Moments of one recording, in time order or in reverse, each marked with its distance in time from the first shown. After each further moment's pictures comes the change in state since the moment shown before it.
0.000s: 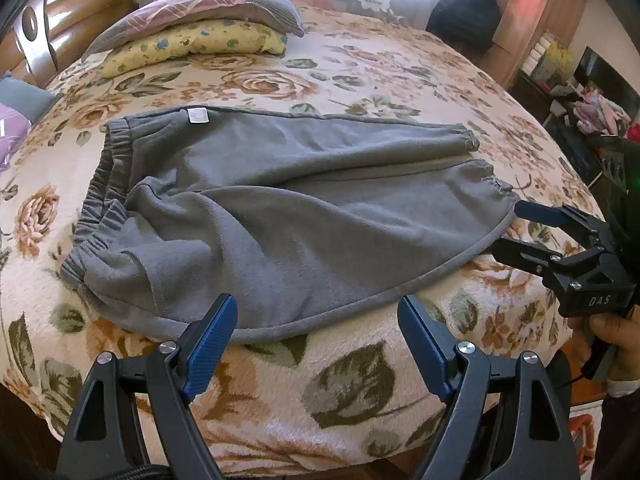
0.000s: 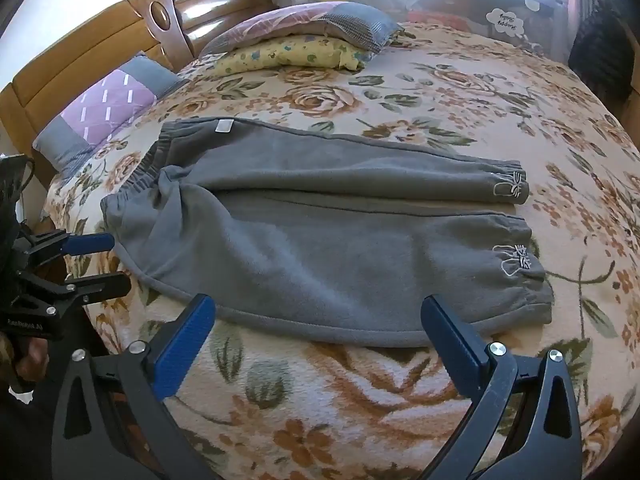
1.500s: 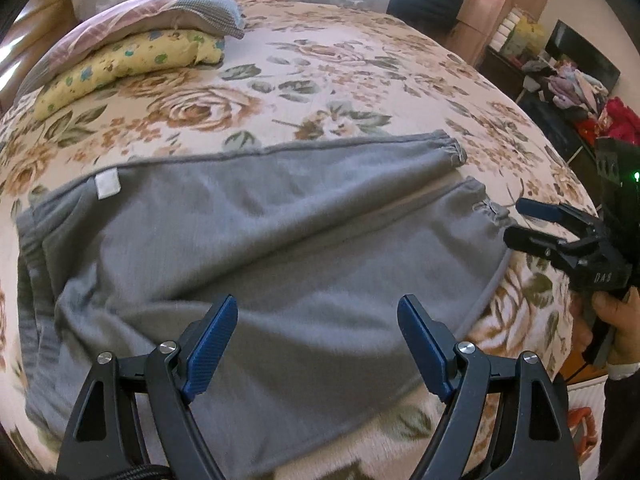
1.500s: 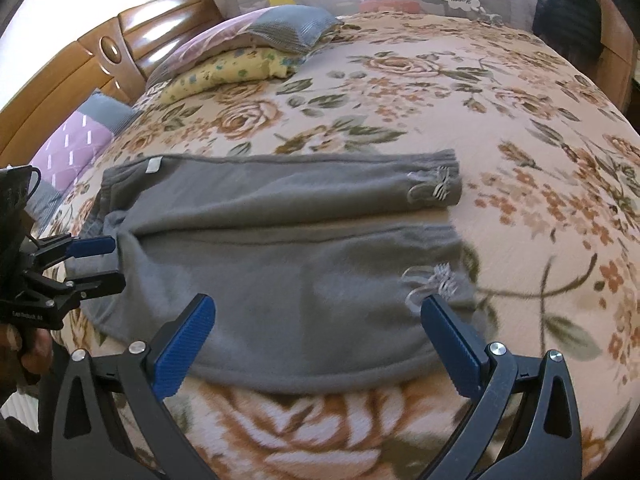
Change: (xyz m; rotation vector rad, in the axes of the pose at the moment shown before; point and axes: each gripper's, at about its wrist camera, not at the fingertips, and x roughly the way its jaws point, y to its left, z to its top) left arm 0.065 -0.026 0.082 0.132 0.045 -0.101; right arm 0.011 -0.099 0.027 0.146 0.011 -0.041
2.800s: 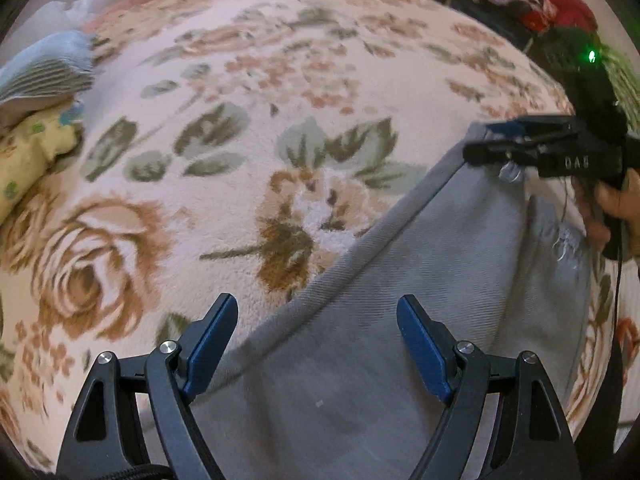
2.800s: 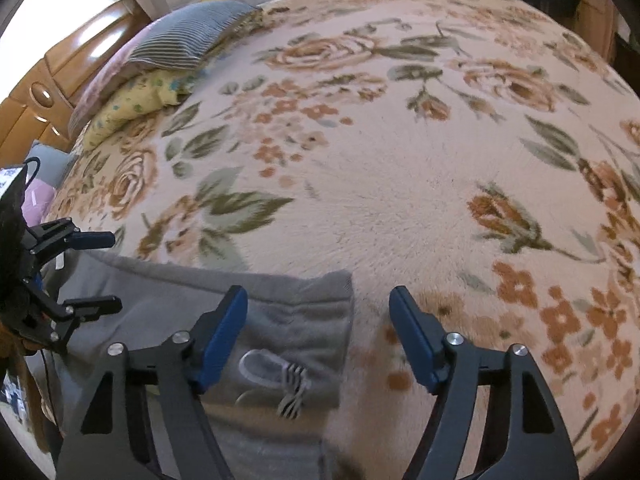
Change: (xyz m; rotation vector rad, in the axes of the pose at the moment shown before) left arm 0.146 -0.001 0.142 0.437 0.196 -0.106; right arm 0.107 -0.118 0.108 0.158 0.079 -0.034
